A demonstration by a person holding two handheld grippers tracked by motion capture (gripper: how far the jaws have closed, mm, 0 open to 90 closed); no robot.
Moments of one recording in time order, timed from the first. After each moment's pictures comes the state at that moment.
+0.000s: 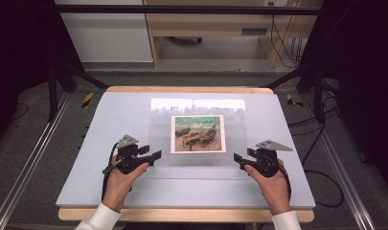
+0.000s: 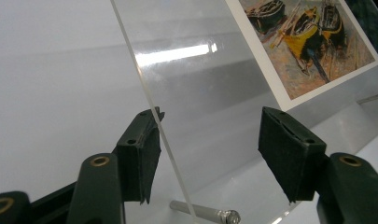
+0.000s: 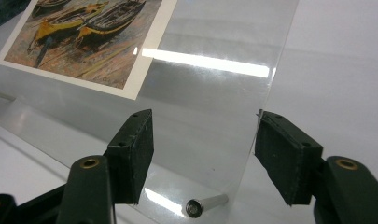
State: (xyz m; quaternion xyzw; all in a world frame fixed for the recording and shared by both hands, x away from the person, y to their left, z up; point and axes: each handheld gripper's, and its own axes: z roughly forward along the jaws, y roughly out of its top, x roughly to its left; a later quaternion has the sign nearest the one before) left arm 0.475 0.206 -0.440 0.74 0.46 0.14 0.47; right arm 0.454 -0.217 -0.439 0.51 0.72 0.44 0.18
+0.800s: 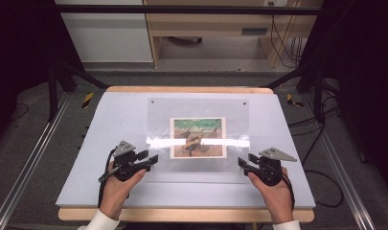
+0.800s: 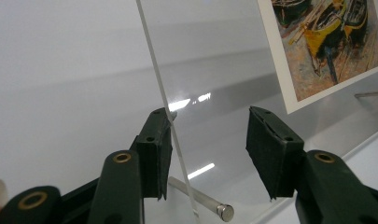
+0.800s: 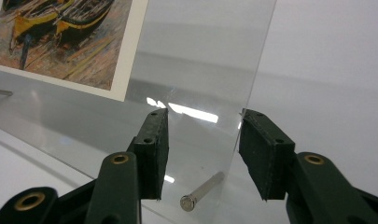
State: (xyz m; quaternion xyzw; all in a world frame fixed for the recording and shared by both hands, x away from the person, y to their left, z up) left arm 0.451 0.209 -0.438 0.74 0.46 0.16 0.47; right arm 0.428 -0.218 -0.438 0.51 0.71 0.44 0.21
